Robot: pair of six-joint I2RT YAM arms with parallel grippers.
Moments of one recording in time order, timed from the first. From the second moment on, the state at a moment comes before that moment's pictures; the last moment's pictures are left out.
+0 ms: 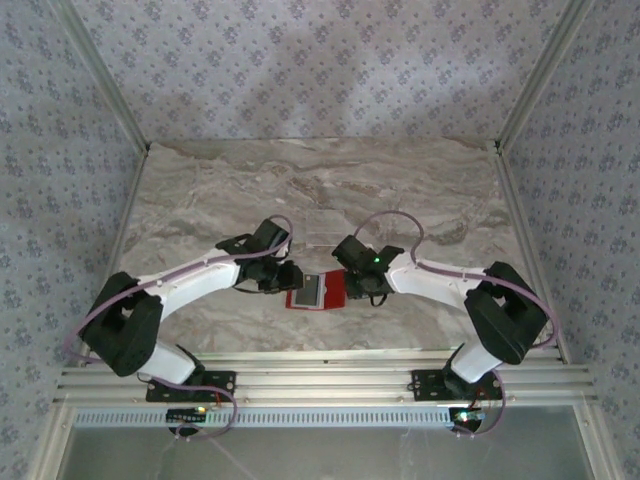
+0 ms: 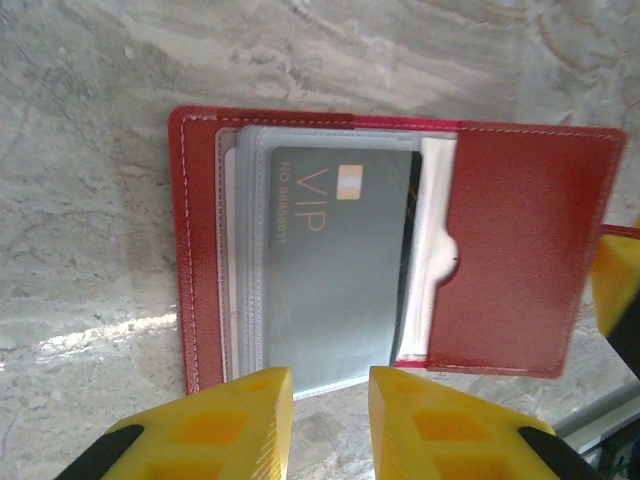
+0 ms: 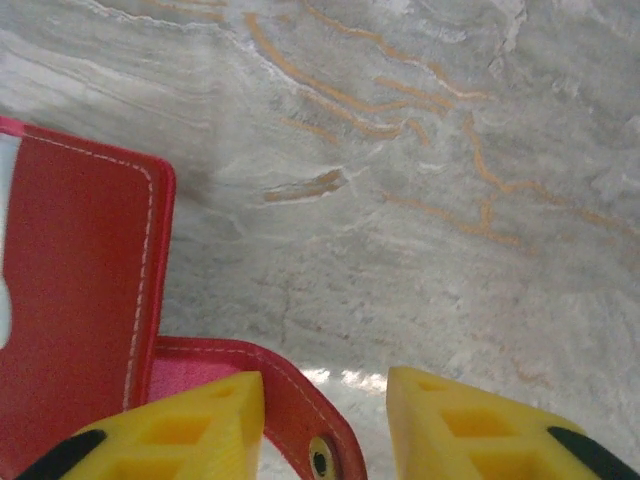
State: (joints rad) left arm -0.69 1.47 0.86 -0.53 0.27 -0.74; right arm 0.84 1.56 0.93 -0.65 0.18 0.65
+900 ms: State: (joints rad) left arm -0.69 1.57 0.87 -0.50 0.28 -0.72; right arm 0.87 1.52 1.12 -0.63 -0.02 0.75
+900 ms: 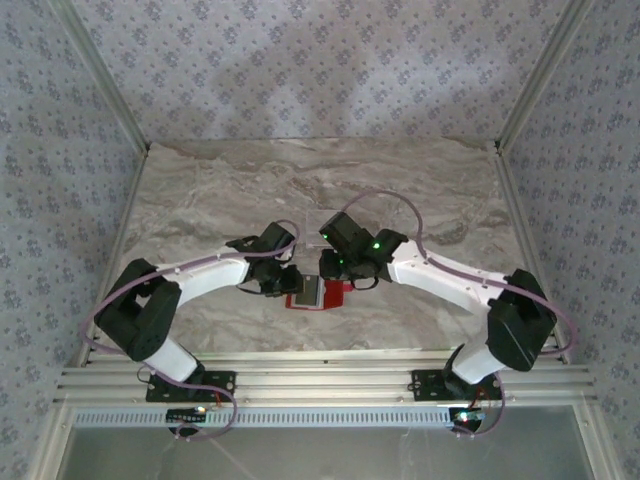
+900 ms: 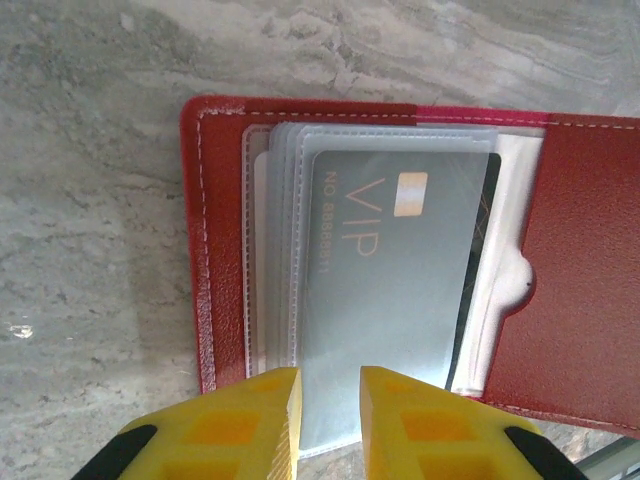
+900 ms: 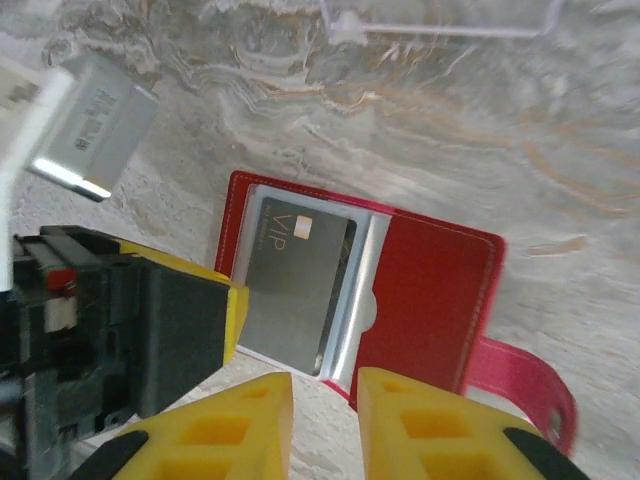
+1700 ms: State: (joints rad) left arm -0.69 1.61 0.86 -0.48 0.28 -0.72; right arm 0.81 1.76 1.01 -0.49 -0.10 0.71
